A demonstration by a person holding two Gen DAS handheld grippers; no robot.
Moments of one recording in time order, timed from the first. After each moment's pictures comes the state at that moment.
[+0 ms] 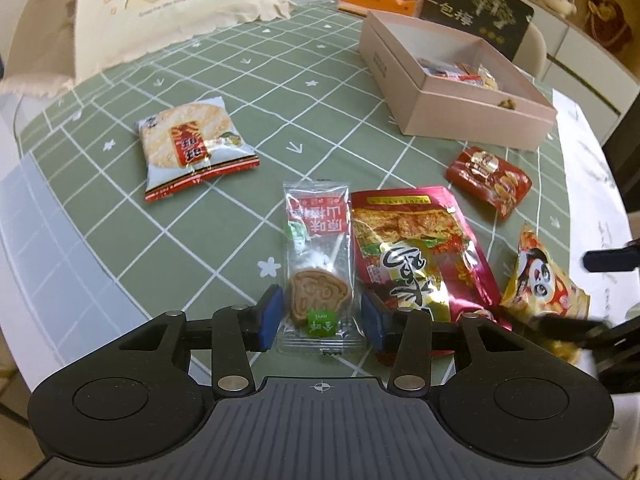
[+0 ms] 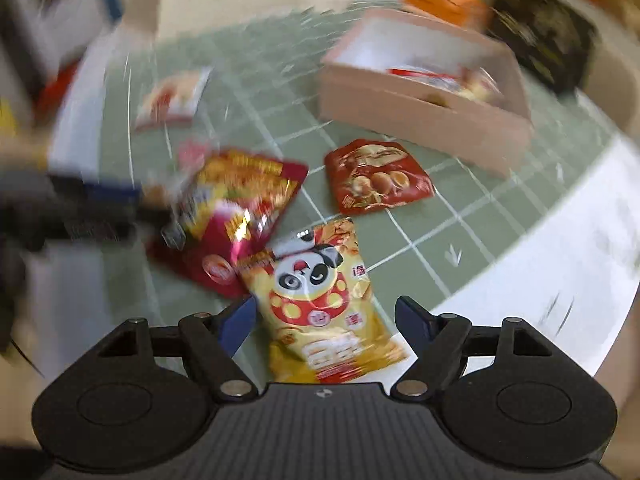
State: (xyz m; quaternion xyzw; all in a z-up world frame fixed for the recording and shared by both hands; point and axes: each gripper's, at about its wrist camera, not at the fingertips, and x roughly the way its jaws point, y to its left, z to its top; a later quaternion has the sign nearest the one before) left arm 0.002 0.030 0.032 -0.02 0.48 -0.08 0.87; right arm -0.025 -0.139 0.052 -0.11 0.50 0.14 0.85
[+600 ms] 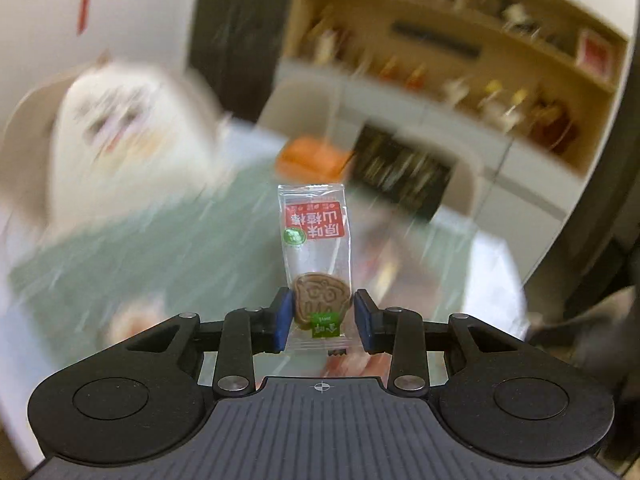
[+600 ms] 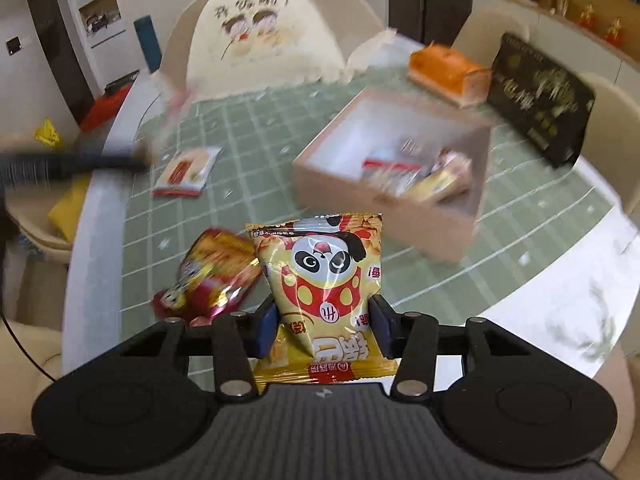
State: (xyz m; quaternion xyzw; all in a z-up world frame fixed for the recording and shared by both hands) left arm 0.023 -0.034 0.192 -0.06 0.30 -0.14 0.94; right arm 0.008 -0.224 0.130 -0.06 0.44 0.22 0.87
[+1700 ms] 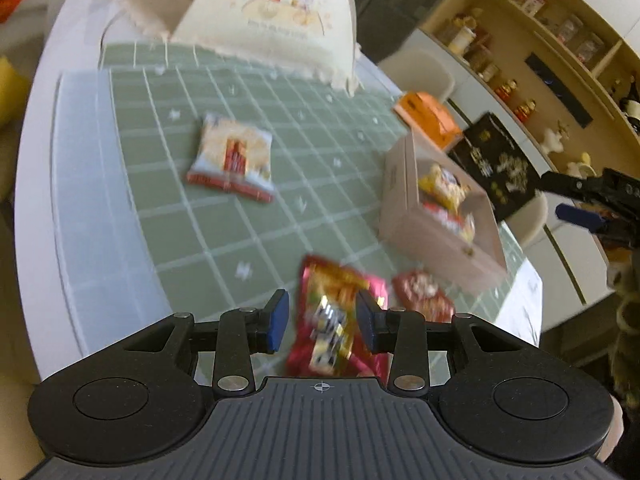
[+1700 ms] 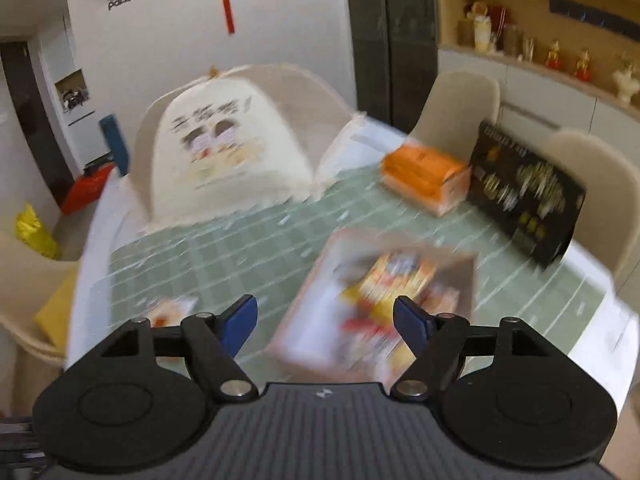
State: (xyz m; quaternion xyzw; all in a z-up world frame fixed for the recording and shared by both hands) left arm -0.049 0.063 0.077 -0.27 0.39 -0.02 0.88; right arm 0.093 -0.189 0.191 0.01 0.37 0.18 0.91
